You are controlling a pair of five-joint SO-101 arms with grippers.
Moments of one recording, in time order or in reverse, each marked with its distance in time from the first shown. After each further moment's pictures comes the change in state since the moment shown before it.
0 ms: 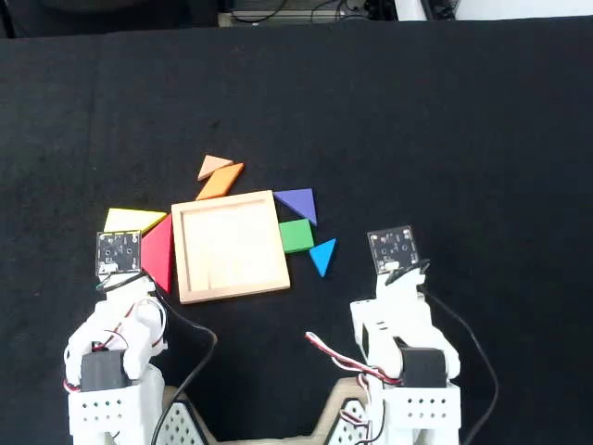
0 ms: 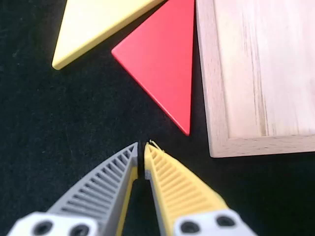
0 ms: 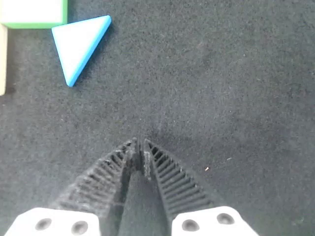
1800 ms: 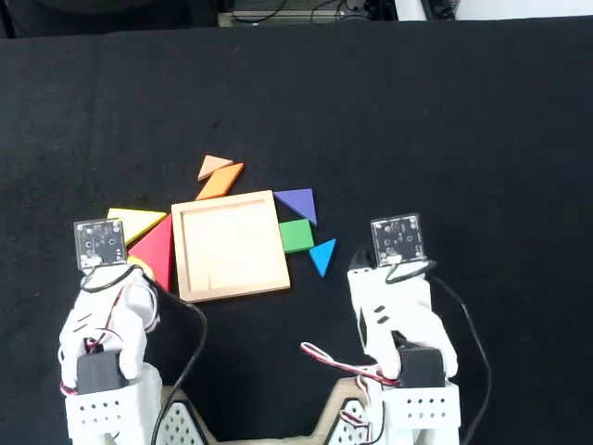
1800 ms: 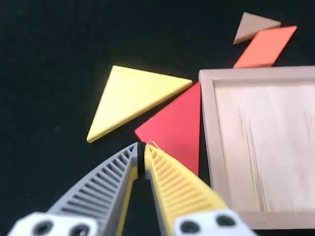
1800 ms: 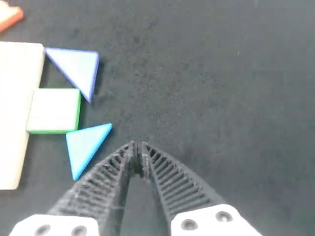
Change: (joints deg) left arm -3.3 -0.1 -1.9 -15.6 -0.2; right arm -2.2 0.0 0.0 -20.5 1.9
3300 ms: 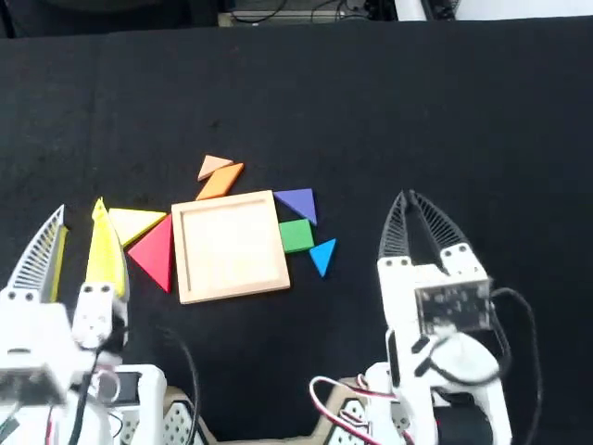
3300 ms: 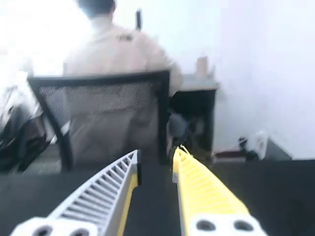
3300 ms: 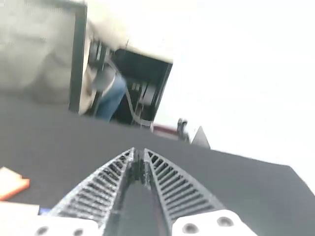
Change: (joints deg) left arm 8.0 2.5 -52.7 3.4 -2.1; right arm 1.1 -0.1 -37.0 0.6 4.2
